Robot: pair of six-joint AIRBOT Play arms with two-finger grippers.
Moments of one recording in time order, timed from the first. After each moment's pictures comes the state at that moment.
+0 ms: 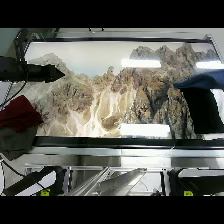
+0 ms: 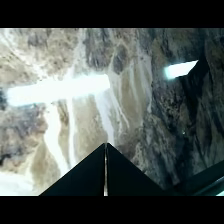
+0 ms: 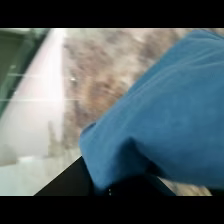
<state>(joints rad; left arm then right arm) 0.09 -1.20 1.44 -2.22 1.30 1.83 -0.84 -1.60 1.66 -0.64 1.33 1.46</state>
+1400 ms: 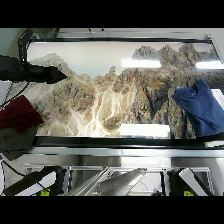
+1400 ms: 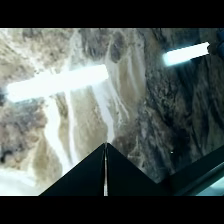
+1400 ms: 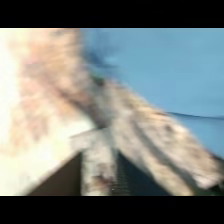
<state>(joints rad) 0.06 -1.21 1.47 -2.22 1.34 1.85 -0.95 -1.03 1.16 -0.74 1.45 1.43</state>
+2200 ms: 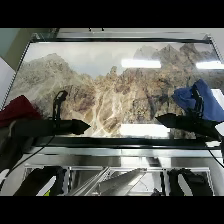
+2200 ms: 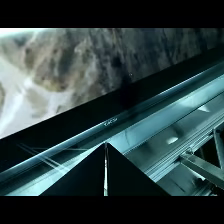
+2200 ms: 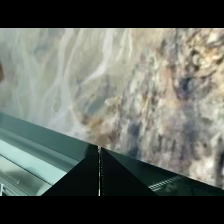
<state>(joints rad) -0.29 -0.68 0.65 -2.22 1.11 1.67 -0.11 -0.68 0.60 -0.69 1.14 1.19</state>
